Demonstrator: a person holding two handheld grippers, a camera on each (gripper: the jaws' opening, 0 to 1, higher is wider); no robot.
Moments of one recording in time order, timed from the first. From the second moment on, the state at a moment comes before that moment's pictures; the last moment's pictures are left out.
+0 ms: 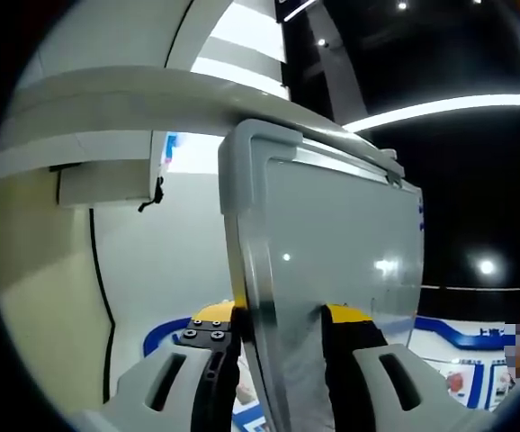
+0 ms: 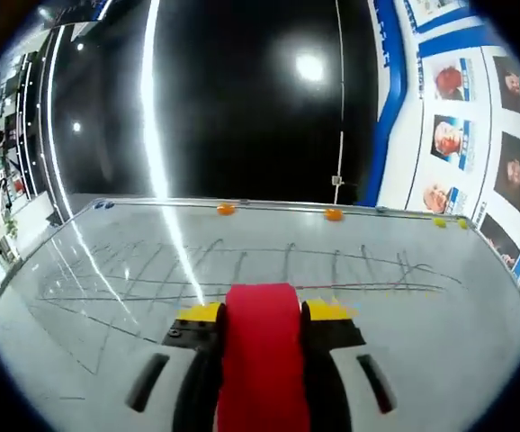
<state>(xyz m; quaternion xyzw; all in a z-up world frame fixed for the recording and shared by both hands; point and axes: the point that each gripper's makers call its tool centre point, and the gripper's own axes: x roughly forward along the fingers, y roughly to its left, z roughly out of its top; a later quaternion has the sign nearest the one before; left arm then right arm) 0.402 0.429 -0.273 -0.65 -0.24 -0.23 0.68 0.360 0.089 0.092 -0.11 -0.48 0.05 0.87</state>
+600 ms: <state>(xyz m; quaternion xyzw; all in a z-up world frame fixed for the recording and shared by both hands) 0.400 0.428 -0.273 -0.65 -0.24 -0.24 0.68 0.362 0.196 0.045 -0.29 -0.44 0.15 0.83</state>
